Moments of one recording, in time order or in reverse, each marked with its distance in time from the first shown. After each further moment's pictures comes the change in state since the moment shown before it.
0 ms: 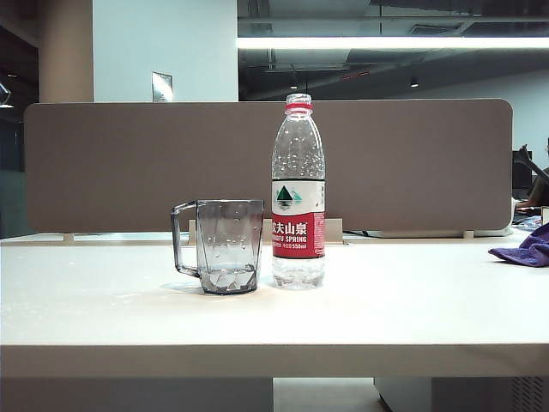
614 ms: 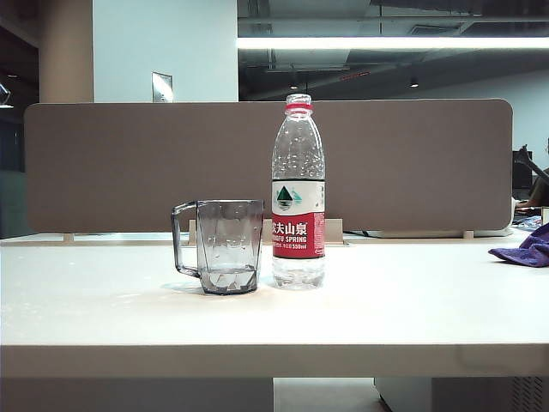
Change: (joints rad) left arm 0.000 0.000 0.000 0.000 0.000 0.000; right arm -0.049 -0.071 0.000 -0.137 0.042 -0.183
